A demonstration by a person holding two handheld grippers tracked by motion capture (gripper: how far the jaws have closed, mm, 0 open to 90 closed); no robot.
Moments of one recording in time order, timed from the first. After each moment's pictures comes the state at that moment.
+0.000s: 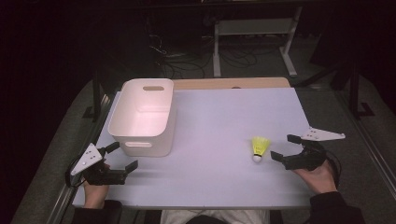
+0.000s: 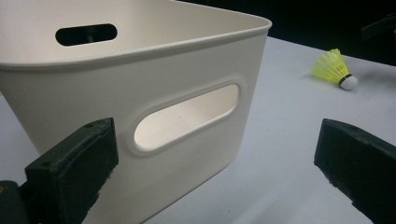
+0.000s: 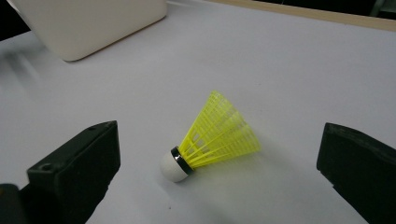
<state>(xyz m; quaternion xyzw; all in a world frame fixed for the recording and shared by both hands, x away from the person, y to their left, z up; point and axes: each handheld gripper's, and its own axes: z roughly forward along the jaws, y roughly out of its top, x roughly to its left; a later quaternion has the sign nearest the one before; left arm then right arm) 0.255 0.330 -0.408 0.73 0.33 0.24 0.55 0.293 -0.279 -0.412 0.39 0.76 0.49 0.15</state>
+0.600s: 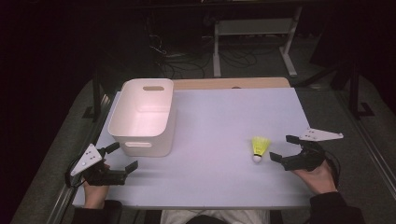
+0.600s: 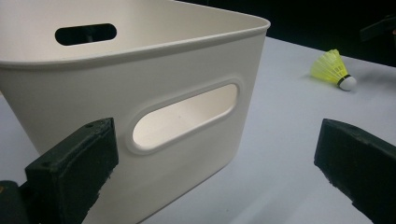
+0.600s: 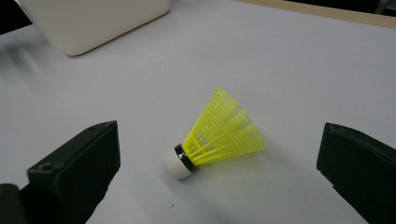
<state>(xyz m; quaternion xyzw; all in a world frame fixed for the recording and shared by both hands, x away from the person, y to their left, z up) 0.254 0.330 -0.408 0.73 0.33 0.24 0.55 0.293 -0.276 -0.412 0.39 0.77 0.48 0.14</state>
